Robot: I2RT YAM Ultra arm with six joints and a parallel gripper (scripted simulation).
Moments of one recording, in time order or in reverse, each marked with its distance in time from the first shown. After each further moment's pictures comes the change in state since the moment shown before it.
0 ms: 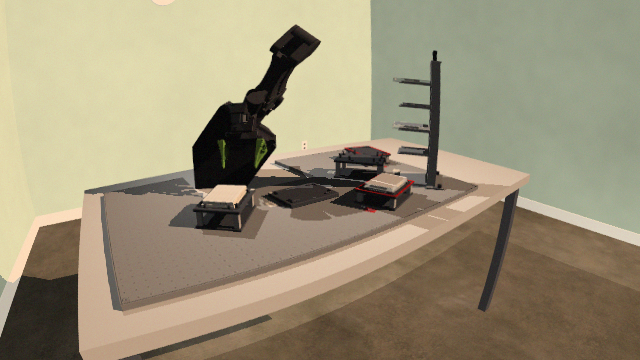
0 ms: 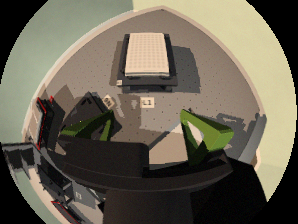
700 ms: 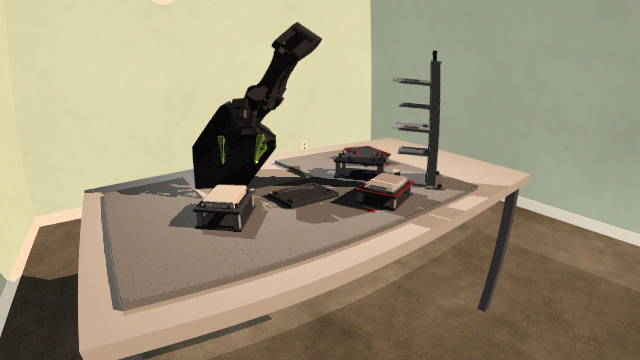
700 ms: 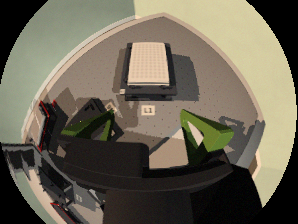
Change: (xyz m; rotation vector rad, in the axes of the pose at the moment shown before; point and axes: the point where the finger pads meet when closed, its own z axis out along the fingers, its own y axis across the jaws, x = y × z) arm -0.017 0.002 -0.004 -0.006 -0.053 -0.010
